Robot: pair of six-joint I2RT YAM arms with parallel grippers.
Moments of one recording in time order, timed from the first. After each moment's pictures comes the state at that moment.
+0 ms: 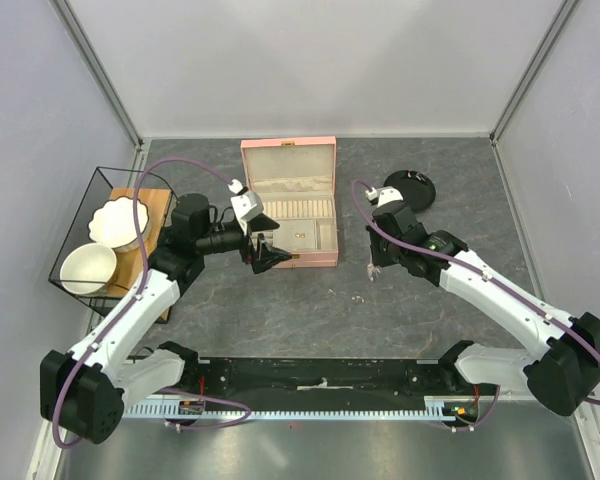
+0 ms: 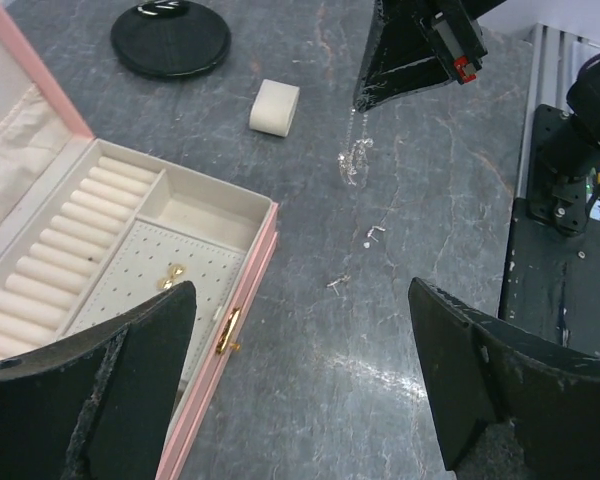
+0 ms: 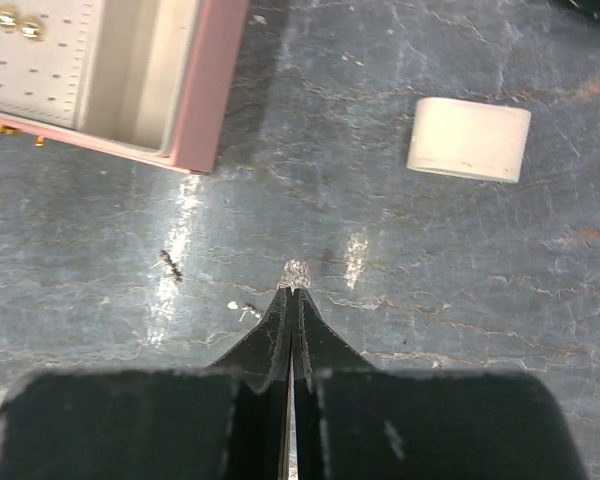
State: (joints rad) left arm -0.36 1.03 0.77 -0.06 0.84 0.15; right arm 0.65 1.20 0.96 -0.61 0.23 0.34
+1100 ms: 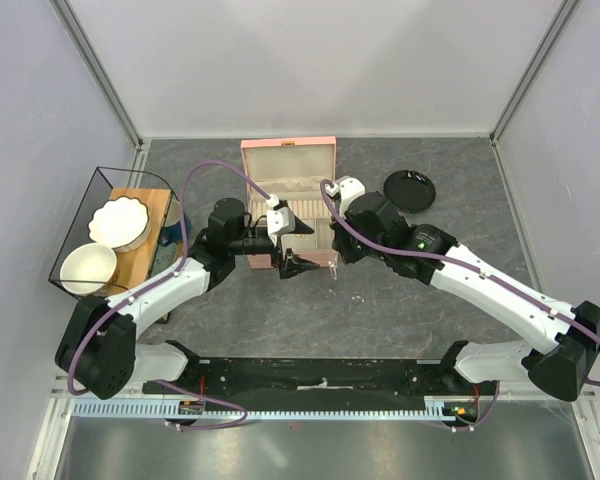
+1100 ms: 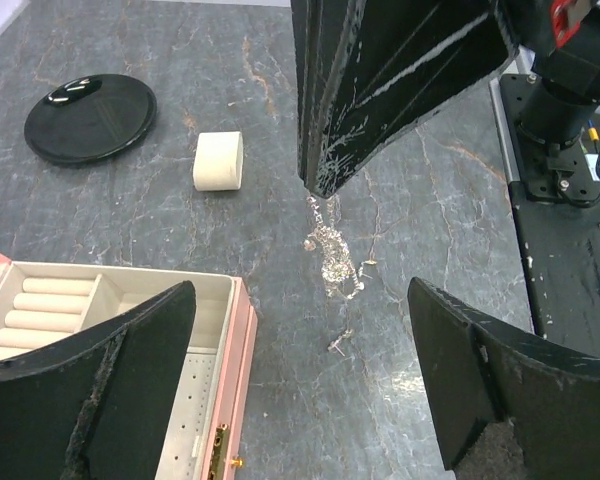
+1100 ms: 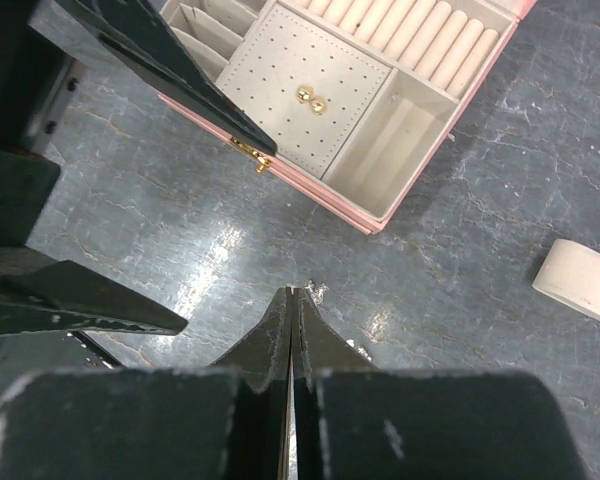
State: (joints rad) left arm -0.54 1.28 0.72 0.33 0.90 0.23; right arm 0.86 1.26 1.19 -0.58 0.13 0.25
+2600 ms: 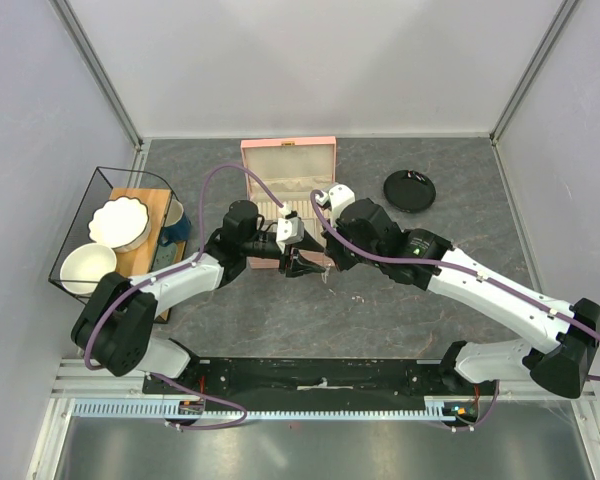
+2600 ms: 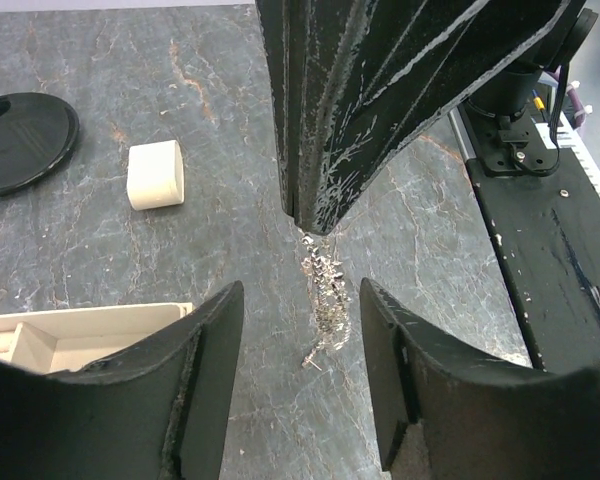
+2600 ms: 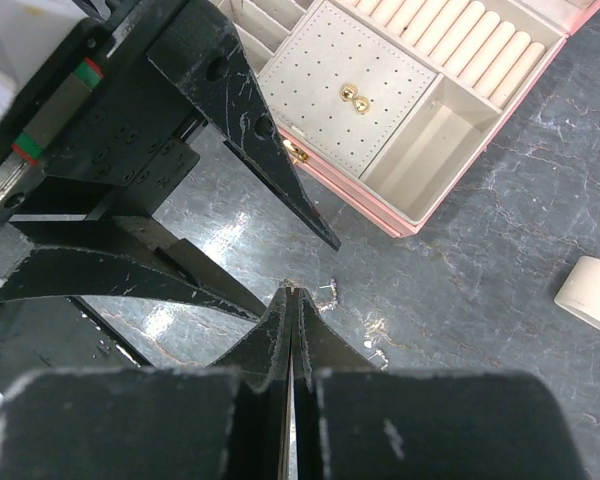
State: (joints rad) left arm -0.57 1.42 0.71 0.45 1.03 0.28; right arm 0.93 1.27 1.20 -0.58 0.14 0.24
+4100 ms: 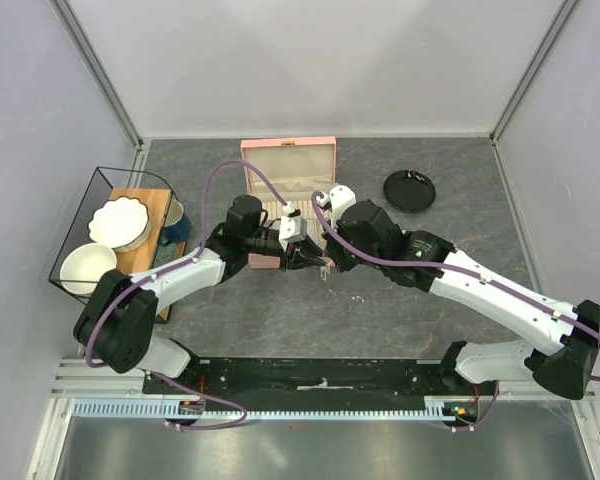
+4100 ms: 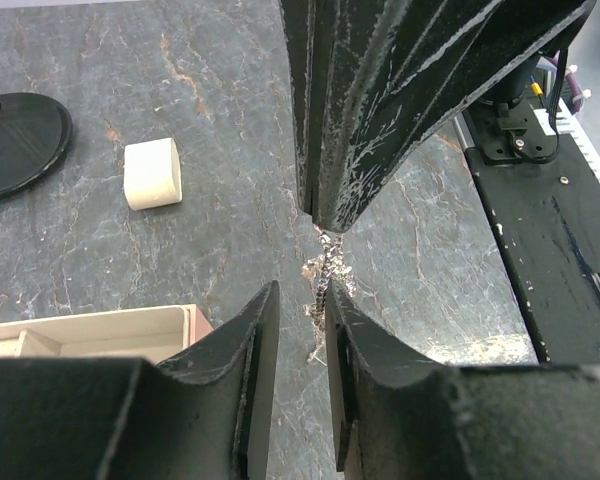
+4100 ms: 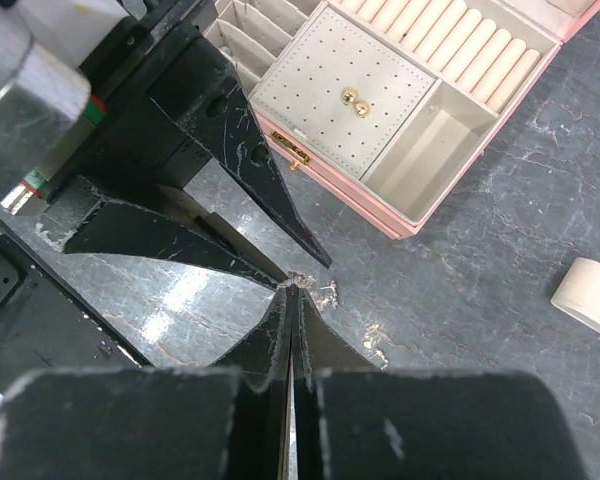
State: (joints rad) left arm -0.57 1.44 0.77 0.35 1.05 0.35; right arm 0.94 1.25 1.20 -0.58 0.16 0.24
